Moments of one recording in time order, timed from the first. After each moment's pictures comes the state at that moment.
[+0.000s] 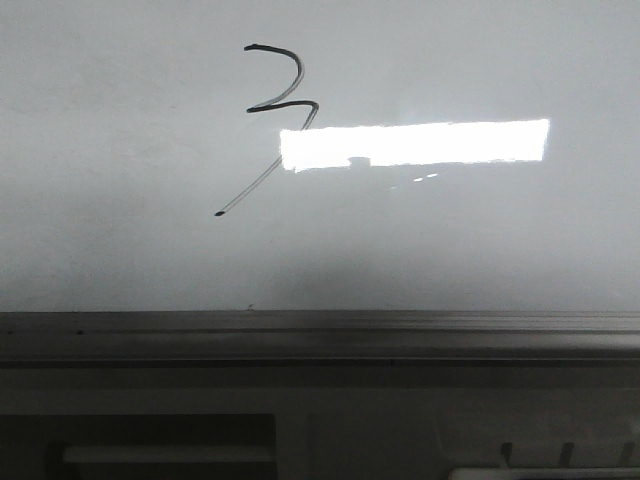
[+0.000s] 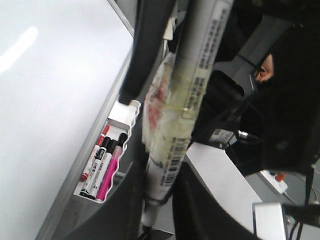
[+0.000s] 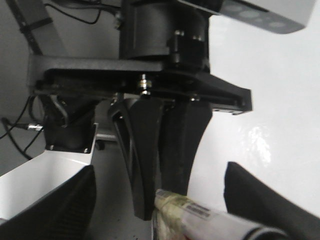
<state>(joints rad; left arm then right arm) -0.66 0.98 -1.10 -0.86 1.03 0.76 0.88 1.06 -1.31 0.60 0.86 -0.94</state>
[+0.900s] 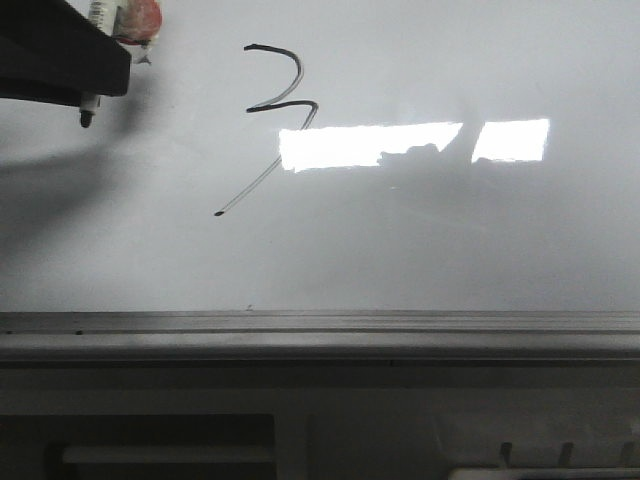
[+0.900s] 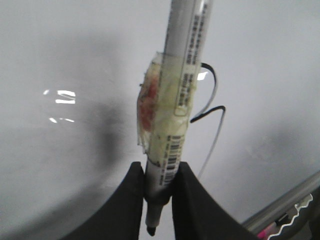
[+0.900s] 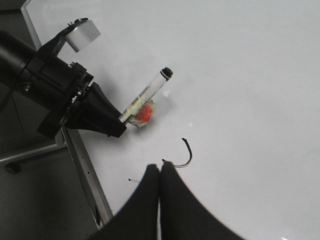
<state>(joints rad) -0.66 0.99 -0.58 -0.71 0.10 0.36 0.45 0.89 -1.14 0.61 0.80 -0.87</state>
